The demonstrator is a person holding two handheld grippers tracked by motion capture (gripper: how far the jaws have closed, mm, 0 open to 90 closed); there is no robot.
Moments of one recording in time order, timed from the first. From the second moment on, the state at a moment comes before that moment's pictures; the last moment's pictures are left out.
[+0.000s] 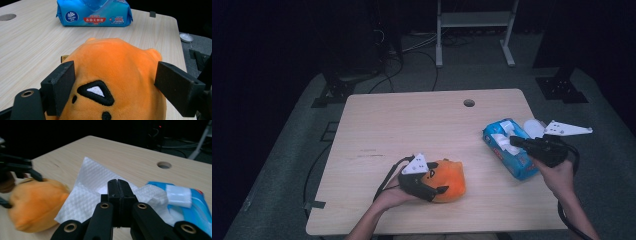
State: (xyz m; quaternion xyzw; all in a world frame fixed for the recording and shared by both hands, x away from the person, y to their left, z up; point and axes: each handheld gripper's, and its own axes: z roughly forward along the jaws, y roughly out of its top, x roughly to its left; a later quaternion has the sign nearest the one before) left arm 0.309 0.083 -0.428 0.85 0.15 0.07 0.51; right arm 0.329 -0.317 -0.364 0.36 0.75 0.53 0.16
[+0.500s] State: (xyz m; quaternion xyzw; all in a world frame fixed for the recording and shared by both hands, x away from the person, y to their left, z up) left arm 0.309 0.084 -0.428 0.84 0.15 0.08 0.51; right arm 0.288 -0.242 -0.343 0.25 0.77 0.59 0.06
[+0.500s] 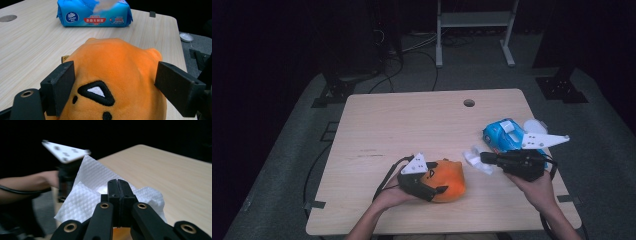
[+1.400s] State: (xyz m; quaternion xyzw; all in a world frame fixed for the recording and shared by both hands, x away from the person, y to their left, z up) left arm 0.309 0.084 -0.430 0.85 0.15 0.08 0.50; right arm 0.316 -0.175 -0.402 0.23 0.84 0.49 0.06
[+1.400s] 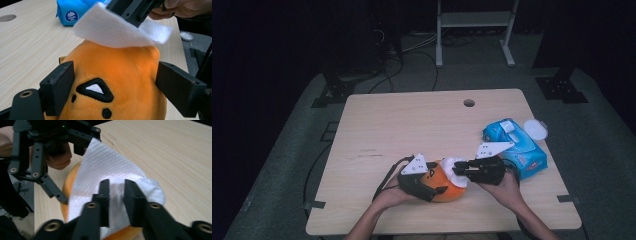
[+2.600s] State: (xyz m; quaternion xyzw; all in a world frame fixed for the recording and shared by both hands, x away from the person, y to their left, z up) left arm 0.315 0.098 -0.428 0.86 0.15 0.06 0.48; right arm 0.295 -0.175 -0.396 0.18 0.85 0.49 0.03
